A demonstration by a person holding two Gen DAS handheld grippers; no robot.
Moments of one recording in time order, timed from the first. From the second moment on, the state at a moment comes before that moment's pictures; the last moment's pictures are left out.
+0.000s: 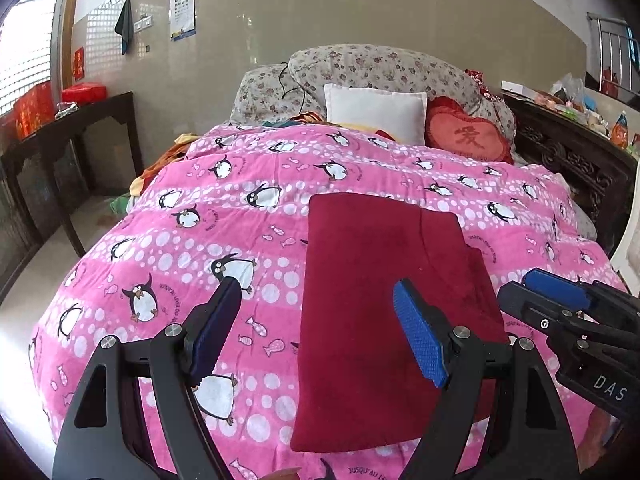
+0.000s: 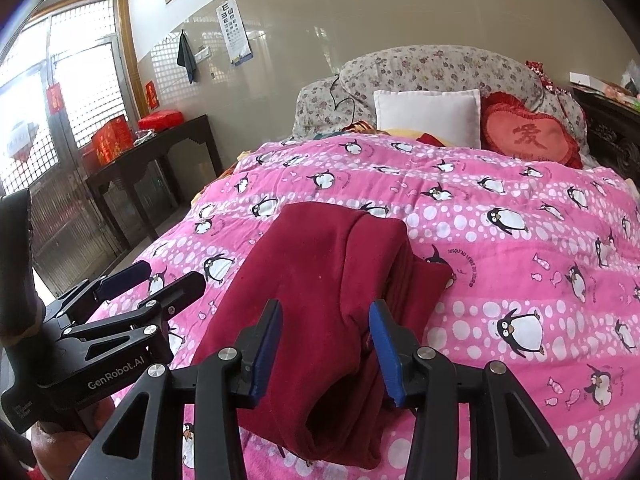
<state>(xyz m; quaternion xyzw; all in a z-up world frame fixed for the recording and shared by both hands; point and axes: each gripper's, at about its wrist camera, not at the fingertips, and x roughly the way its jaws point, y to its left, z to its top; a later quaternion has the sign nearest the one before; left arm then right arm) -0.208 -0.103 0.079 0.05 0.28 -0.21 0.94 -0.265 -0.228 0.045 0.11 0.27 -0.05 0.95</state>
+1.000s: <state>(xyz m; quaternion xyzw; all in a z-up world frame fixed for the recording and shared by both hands) -0.206 -0.113 0.071 0.06 0.28 -0.20 0.94 -0.261 -0.231 0.038 0.12 0.27 -0.05 0.95</state>
